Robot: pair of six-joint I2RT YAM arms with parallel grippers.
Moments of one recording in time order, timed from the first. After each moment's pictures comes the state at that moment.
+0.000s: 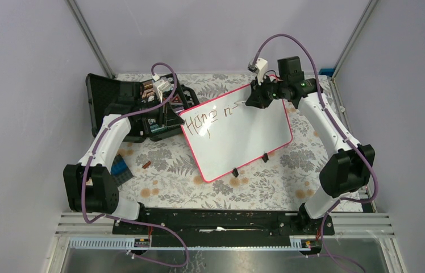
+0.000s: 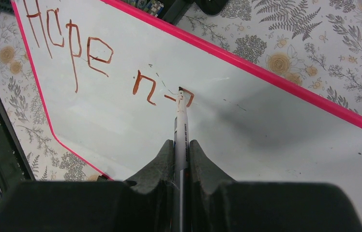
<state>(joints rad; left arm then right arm) -0.07 1.44 1.22 -0.58 1.01 0.19 0.28 1.65 1.61 -0.70 -0.65 -0.37</state>
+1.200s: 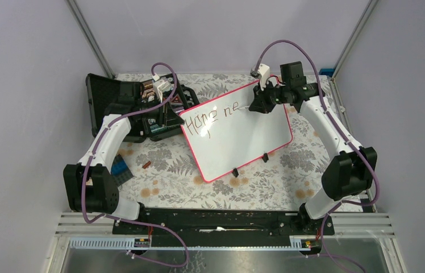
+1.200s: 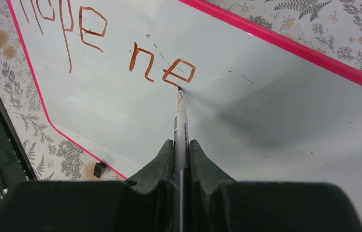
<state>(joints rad) -0.07 1.44 1.22 -0.58 1.00 0.19 0.26 1.62 1.53 -0.70 -0.65 -0.41</state>
